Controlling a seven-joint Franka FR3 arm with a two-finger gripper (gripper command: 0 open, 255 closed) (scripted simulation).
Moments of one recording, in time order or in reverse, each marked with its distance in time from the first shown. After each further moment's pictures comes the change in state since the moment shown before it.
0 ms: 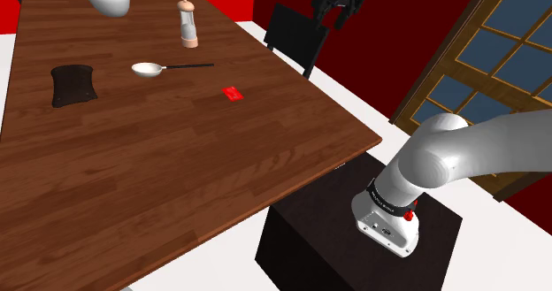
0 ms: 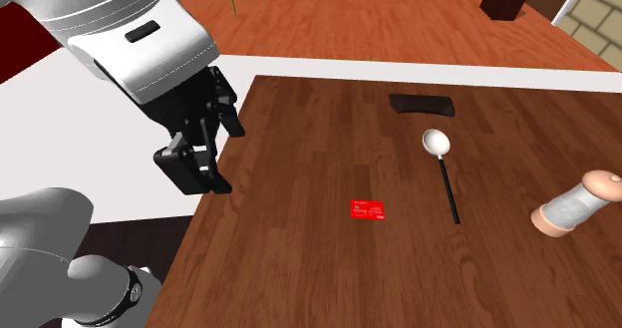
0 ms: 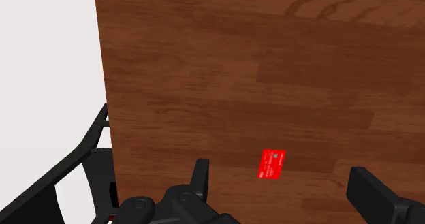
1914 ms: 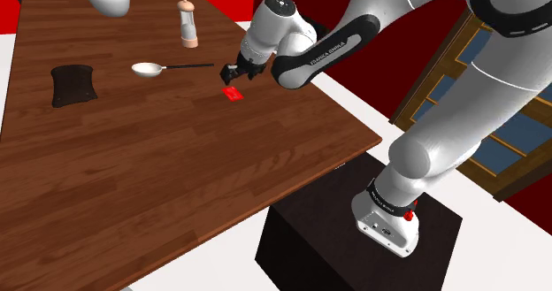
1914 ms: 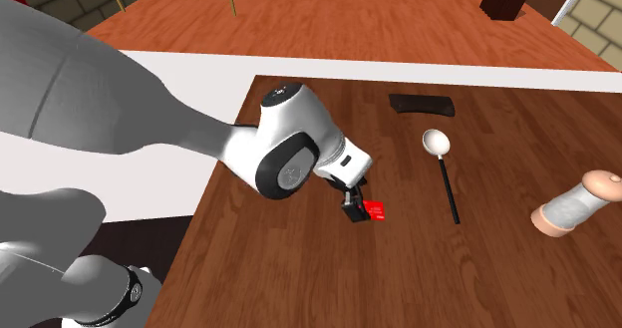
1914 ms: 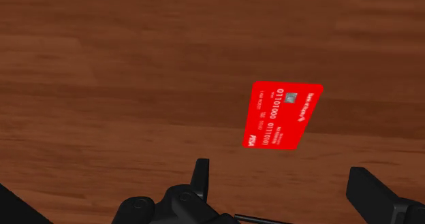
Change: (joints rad) arm -0.308 0.779 0.434 -0.088 -0.693 1.111 0.714
